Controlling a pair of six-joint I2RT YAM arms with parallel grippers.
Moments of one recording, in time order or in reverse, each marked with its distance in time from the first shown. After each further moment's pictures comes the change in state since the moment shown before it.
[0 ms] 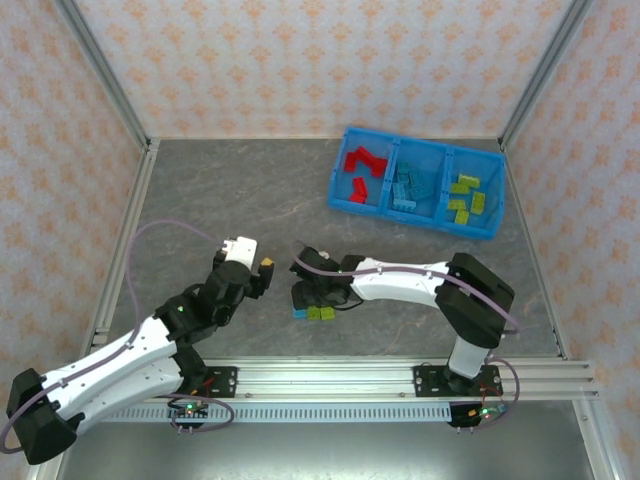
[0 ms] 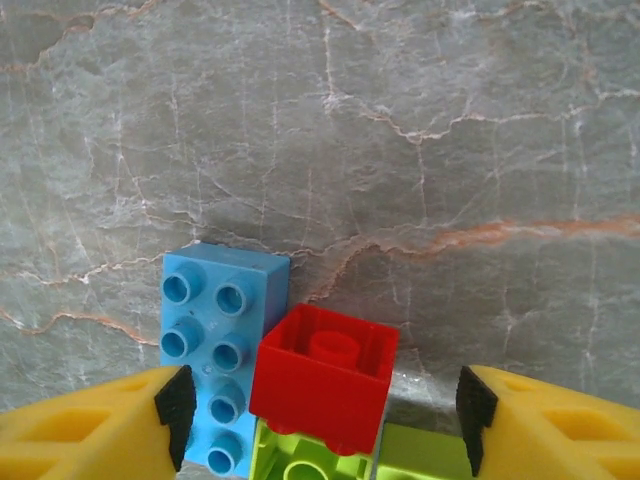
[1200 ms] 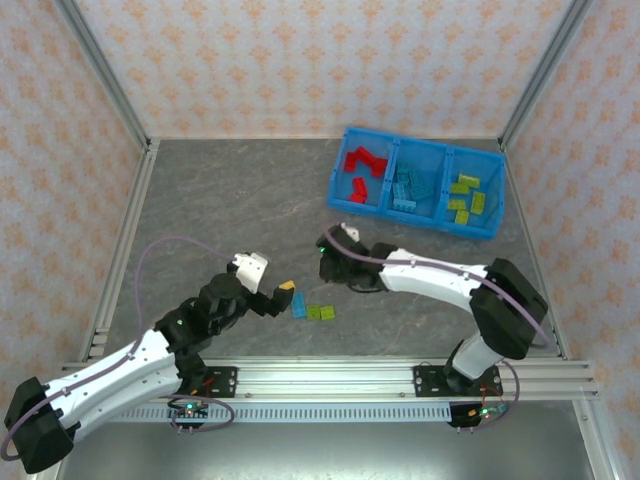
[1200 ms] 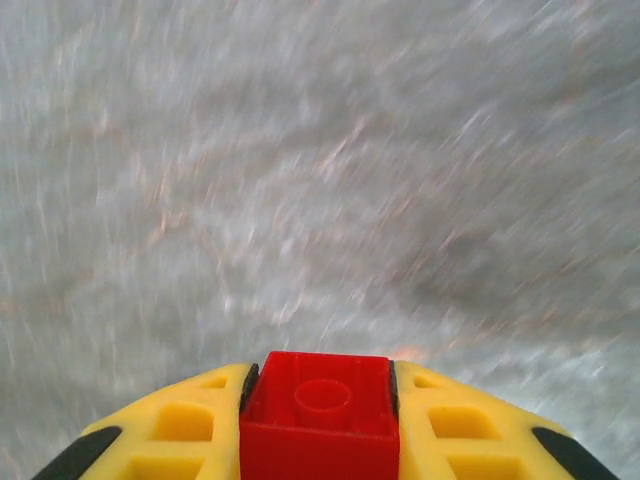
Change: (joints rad) left arm 0.005 -0.095 -0.154 0.235 0.377 0.067; right arm -0.190 -0.177 -0.095 0.091 0.096 0.046
